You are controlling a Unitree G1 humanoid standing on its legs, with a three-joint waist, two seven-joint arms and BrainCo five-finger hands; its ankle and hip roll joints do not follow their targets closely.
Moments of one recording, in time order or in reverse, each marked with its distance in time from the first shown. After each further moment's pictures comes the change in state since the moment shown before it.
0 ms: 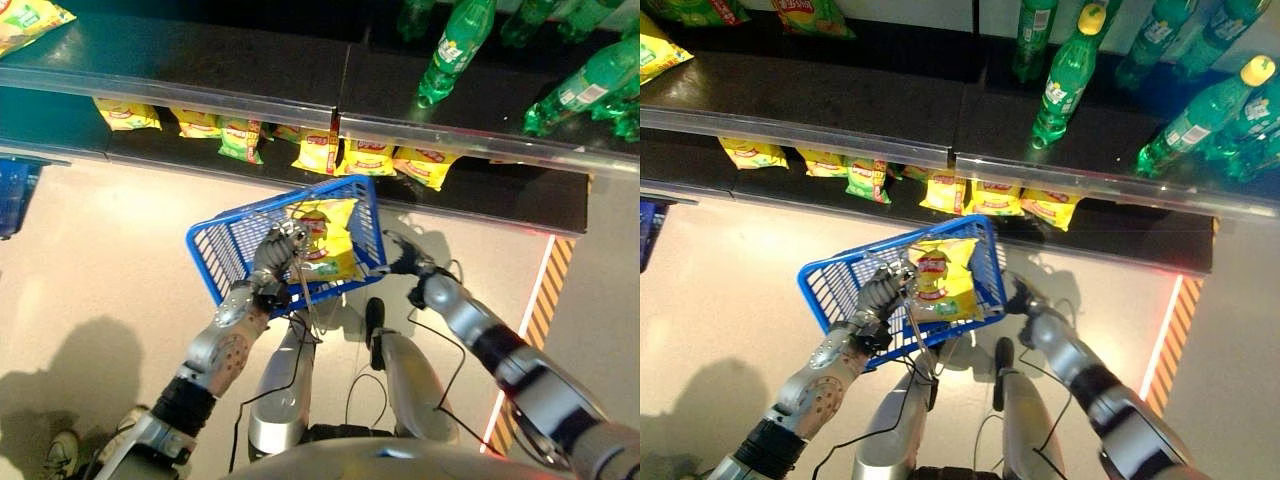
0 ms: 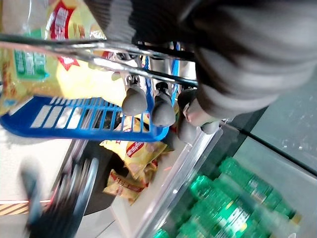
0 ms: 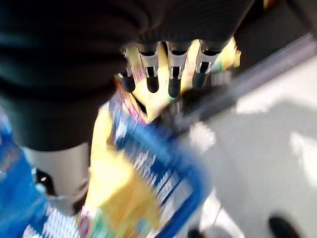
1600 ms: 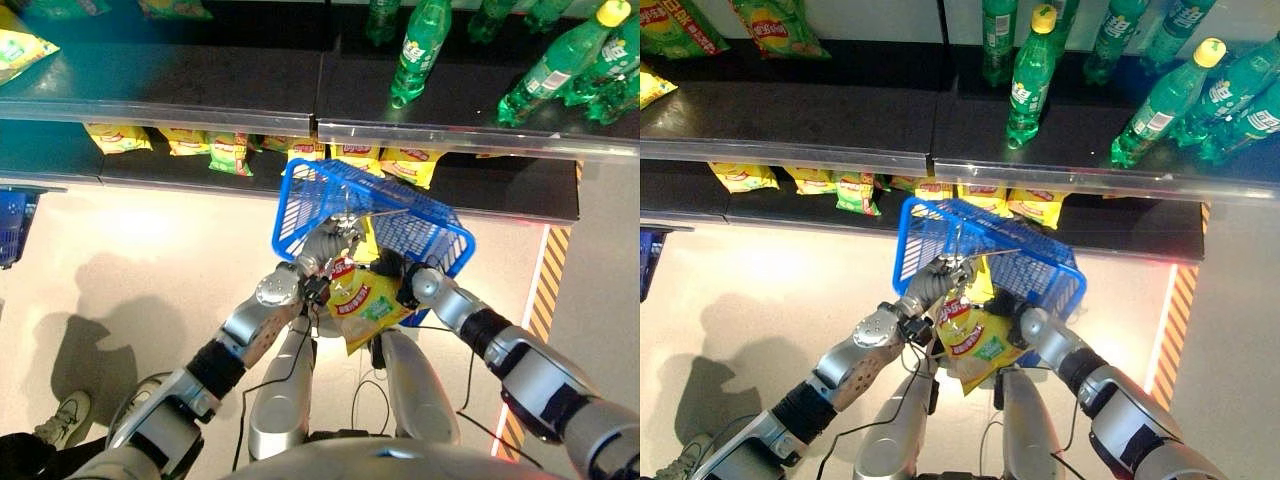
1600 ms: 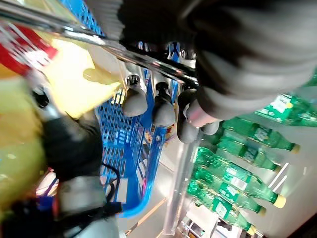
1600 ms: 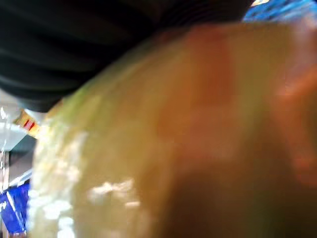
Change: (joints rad) left arm -0.373 -0.045 -0.367 0.126 0.231 -0.009 -0.068; right arm -0.386 0.207 0.352 0.498 0.180 -0.061 0.104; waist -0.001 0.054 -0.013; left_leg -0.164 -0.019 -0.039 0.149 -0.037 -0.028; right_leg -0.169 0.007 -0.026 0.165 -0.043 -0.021
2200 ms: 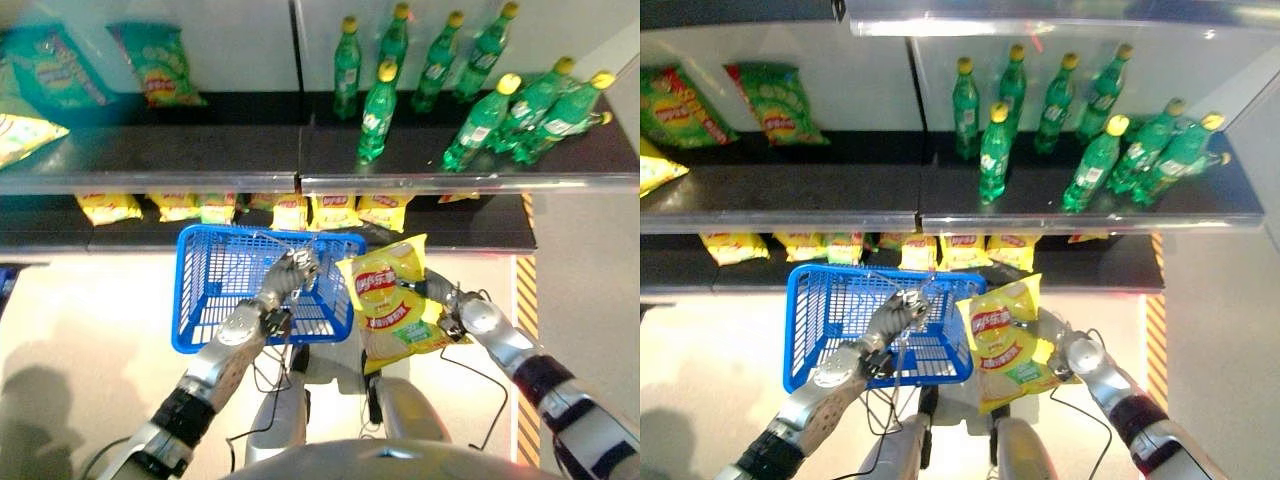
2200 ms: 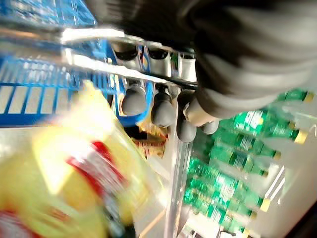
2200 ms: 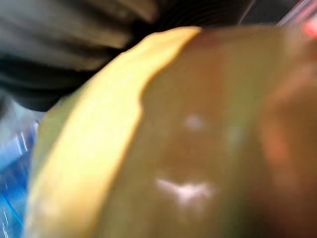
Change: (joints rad) left arm 0.160 0.052 0.115 -0.005 0.022 0.006 -0.059; right arm 0.236 -0.143 -0.123 -0.204 0.060 -0.001 0.081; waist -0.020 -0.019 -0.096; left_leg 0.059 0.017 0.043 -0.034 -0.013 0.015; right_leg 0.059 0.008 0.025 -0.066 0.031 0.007
